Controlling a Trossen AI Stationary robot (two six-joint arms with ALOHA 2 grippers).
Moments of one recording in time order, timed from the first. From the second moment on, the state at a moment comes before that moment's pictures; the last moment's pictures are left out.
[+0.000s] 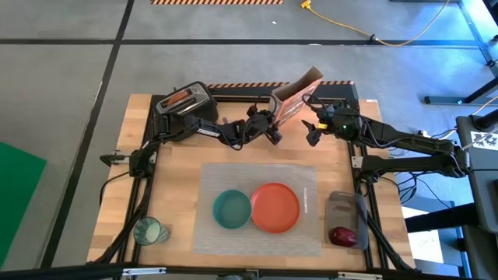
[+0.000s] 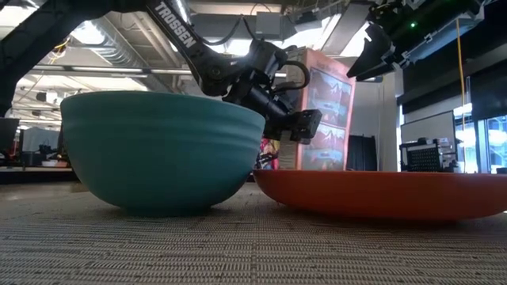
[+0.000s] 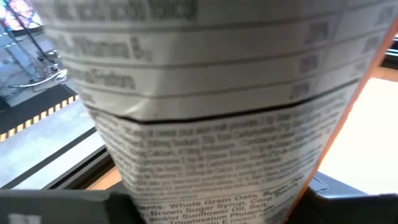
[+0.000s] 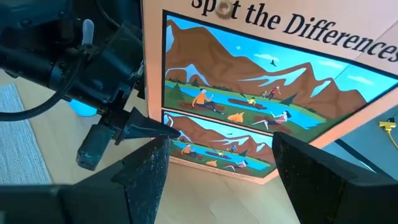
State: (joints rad) left arm 0.26 2.17 1.35 0.43 -0.49 -0.07; right arm -0.30 0.87 0.74 -0.36 0.38 0.05
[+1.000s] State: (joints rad) left arm 0.22 1.52 1.35 -0.31 -0.43 0.23; right arm -0.29 0.55 0.74 -0.35 0.43 0.01
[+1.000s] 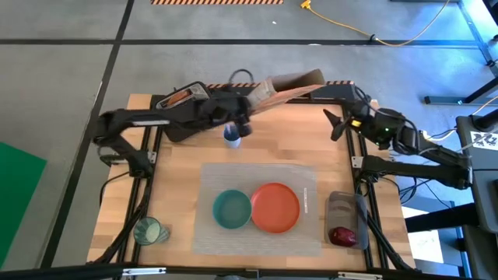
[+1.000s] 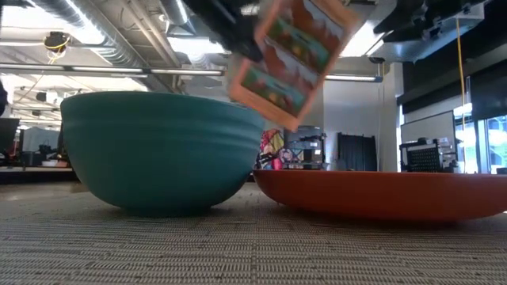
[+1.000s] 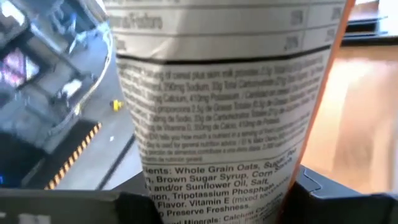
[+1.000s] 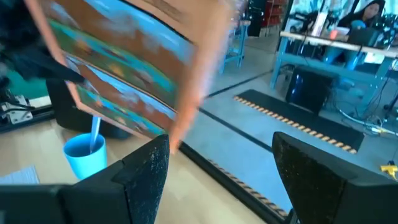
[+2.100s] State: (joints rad) left arm -0.35 1.05 1.35 -1.33 -0.42 0.28; right arm -0.30 0.58 0.70 -0.39 0.44 0.10
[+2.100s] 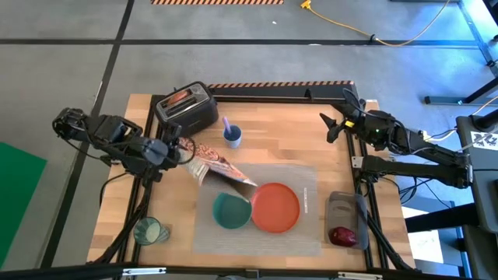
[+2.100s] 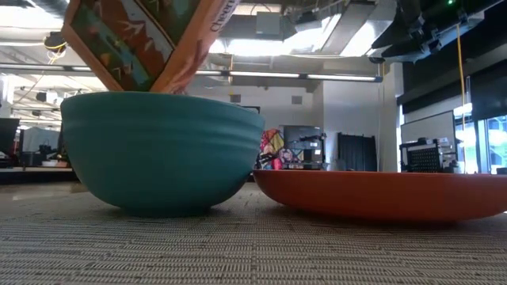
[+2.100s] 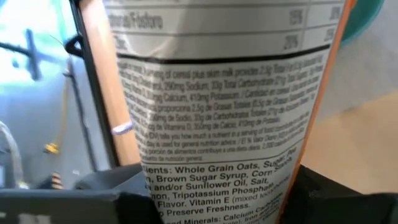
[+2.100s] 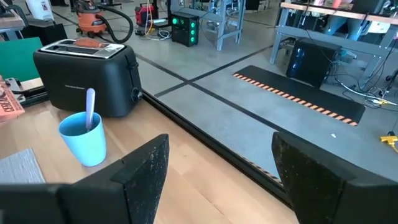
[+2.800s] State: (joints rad) left arm -0.43 1.15 1.35 -1.40 -0.67 0.70; right arm -0.30 0.65 0.70 -0.41 0.46 0.18
